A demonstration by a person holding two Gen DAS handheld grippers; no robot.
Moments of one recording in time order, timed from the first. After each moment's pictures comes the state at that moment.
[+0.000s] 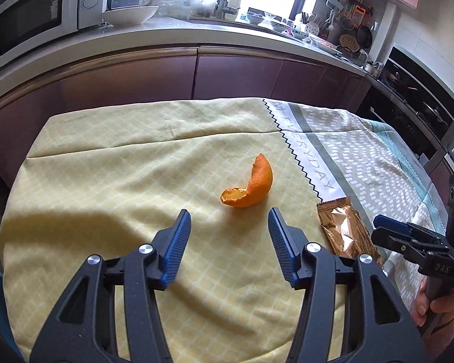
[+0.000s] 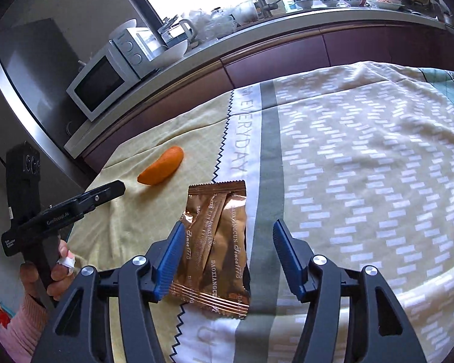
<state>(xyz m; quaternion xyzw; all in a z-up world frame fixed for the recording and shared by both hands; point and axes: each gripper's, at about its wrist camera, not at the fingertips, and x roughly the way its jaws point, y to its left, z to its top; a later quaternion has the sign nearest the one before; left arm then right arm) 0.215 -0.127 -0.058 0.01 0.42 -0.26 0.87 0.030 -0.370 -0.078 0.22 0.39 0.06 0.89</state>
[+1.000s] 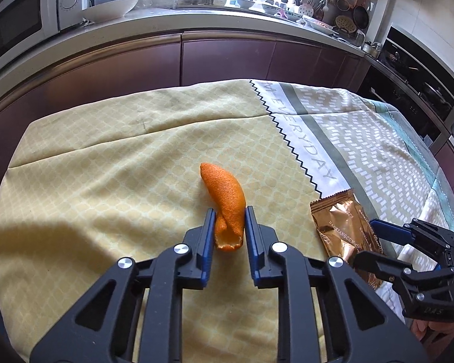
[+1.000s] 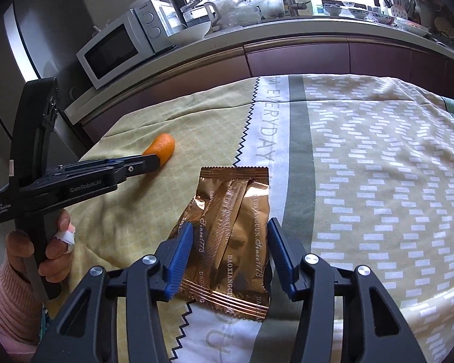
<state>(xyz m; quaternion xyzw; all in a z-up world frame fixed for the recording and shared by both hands) 0.216 -0.159 -0.072 0.05 0.43 -0.26 0.86 0.038 -0.338 -0.078 0.13 0.41 0.07 0.90</state>
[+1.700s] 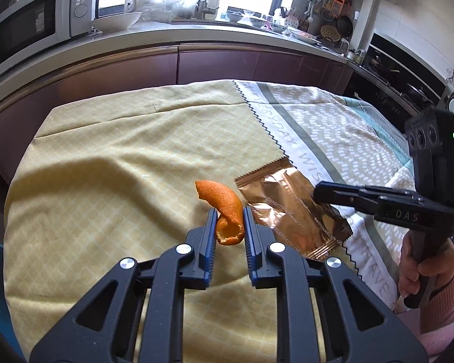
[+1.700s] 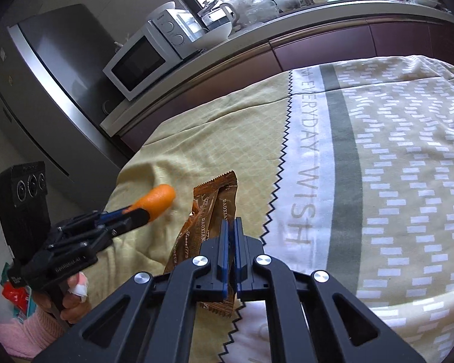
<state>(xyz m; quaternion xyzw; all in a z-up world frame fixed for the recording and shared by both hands) 0.127 -0.112 -0.058 0.05 0.41 -0.29 0.86 0.031 -0.333 -0.074 0.22 0.40 0.16 0.87</state>
